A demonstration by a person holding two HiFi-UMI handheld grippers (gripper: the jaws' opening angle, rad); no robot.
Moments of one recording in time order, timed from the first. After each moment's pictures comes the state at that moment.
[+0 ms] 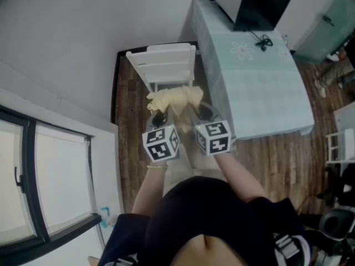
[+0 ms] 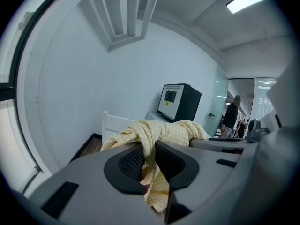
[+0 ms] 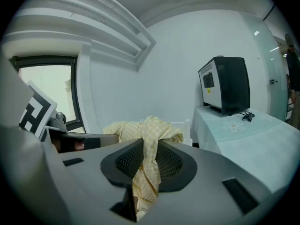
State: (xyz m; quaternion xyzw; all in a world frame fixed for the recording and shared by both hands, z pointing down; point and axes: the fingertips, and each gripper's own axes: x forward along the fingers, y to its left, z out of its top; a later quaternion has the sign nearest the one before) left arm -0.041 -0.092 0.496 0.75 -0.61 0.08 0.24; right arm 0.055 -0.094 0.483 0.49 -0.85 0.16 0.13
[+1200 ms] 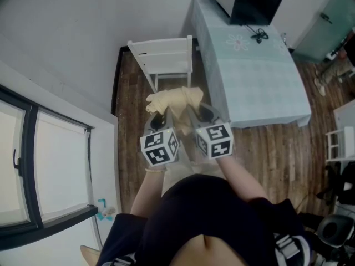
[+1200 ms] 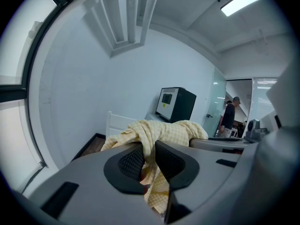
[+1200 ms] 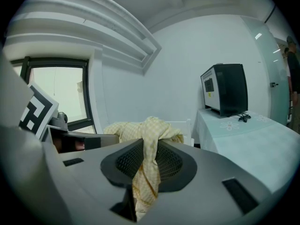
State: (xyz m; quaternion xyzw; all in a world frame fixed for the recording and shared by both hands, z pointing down) left arm -0.026 0.008 0.480 0.75 -0.62 0.07 0.23; right arm 0.070 0.003 0.464 0.47 -0.86 0.14 0.12
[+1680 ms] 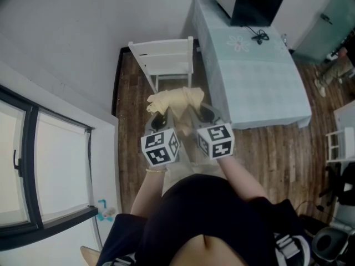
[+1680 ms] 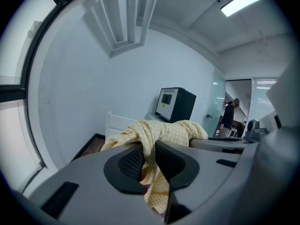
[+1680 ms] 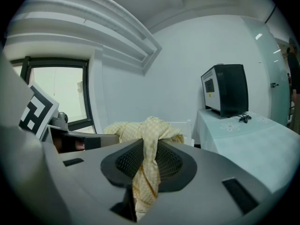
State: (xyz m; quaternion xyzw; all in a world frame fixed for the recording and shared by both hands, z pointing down) left arm -0.026 0.004 0.479 0.75 -0.62 0.07 0.22; right arm 0.071 0.000 0.464 0.47 -0.86 0.14 0.12
